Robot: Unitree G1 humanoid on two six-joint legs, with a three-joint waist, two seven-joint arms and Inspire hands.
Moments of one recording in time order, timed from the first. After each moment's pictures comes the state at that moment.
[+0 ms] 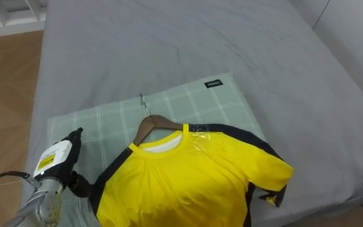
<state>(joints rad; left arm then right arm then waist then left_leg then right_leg) -0.55 0.30 -0.25 1.15 0.58 -0.07 0.38 -0.26 -0.26 0.15 1.40 0.20 -0.05 -0.02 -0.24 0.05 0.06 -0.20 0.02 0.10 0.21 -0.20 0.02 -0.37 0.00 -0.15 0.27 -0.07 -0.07</state>
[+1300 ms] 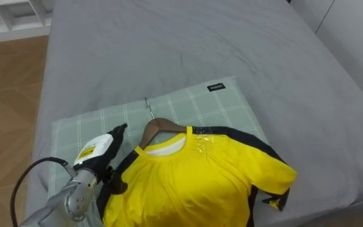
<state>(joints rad) -0.56 0.21 -0.38 1.01 0.58 -0.07 0.25 -0.27 -0.24 0.22 1.42 0.24 -0.07 0.02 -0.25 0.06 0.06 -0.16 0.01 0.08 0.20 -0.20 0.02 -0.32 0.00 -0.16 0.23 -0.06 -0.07</state>
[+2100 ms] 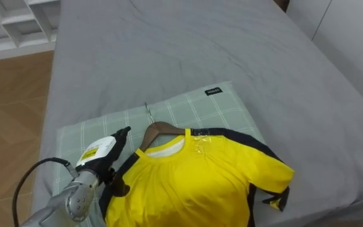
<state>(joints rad) -0.56 0.23 -0.38 1.01 0.58 -0.07 0.22 -0.25 -0.26 0.22 1.43 0.23 -0.06 0.02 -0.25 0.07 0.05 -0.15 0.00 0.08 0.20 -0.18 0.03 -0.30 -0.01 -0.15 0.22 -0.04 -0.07</state>
